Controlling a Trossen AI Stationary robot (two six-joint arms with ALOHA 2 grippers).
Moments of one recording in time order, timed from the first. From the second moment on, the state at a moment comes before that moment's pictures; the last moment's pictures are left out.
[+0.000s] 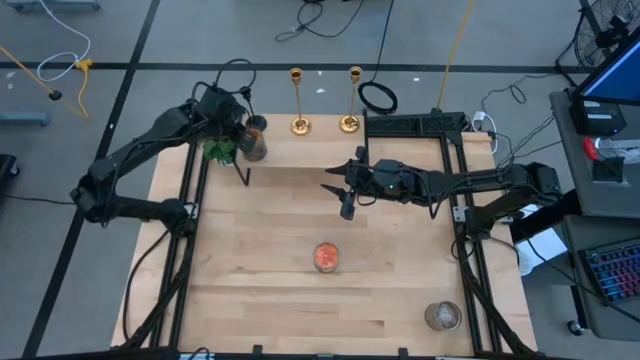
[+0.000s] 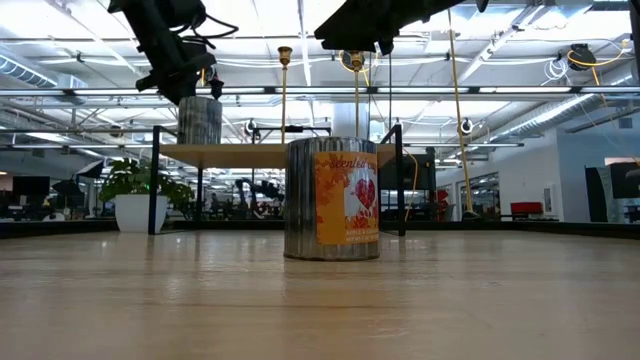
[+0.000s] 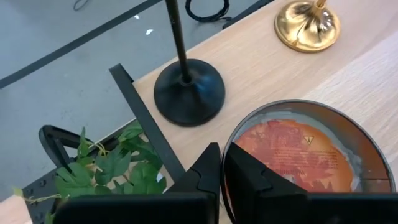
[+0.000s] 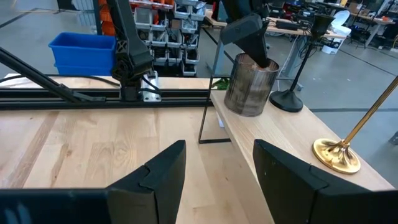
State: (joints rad) left arm 0.79 1.20 1.17 -0.85 -0.12 -0.13; right arm -0.04 1.41 1.04 0.15 0.23 -0.07
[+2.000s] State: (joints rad) left arm 0.28 0.66 0.70 -0.28 0.18 -0.04; right arm 0.16 1.68 1.04 -0.10 0.10 0.22
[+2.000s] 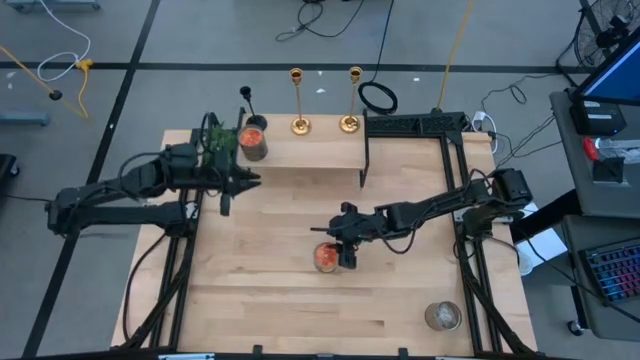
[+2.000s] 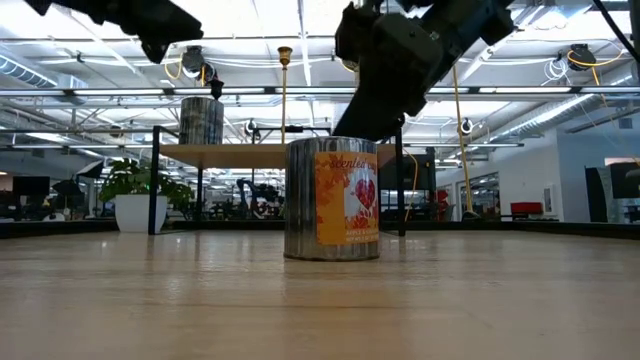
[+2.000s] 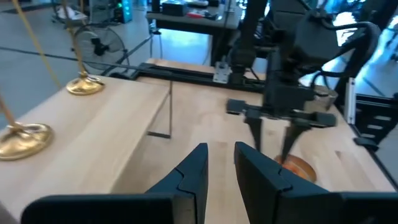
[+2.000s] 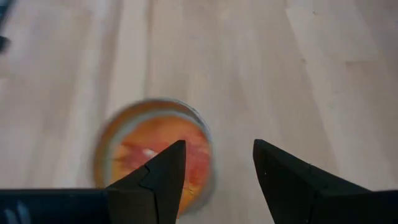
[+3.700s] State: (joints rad) left arm 0.20 0.64 0.62 -0.23 0.12 -0.04; right arm 0.03 1.64 1.37 -0.09 0.32 -0.04
